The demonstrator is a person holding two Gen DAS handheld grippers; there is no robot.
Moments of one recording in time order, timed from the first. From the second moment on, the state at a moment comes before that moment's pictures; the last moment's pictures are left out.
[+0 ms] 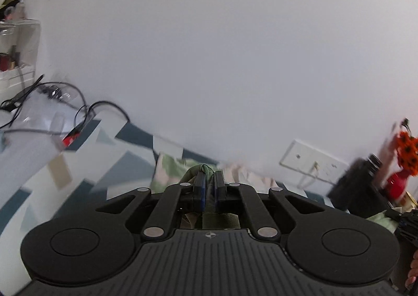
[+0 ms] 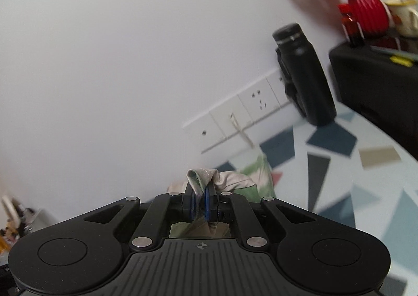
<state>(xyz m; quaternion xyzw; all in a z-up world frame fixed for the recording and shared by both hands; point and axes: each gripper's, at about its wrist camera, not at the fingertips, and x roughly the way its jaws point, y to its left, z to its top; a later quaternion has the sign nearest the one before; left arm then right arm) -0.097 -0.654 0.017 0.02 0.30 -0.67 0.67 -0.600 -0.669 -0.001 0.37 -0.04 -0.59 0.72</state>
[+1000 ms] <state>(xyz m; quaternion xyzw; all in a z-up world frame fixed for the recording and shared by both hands) -0.040 -0.842 -0.073 0.17 0.32 -0.68 0.64 -0.513 -0.877 -0.094 0.39 0.10 -0.69 0.61</state>
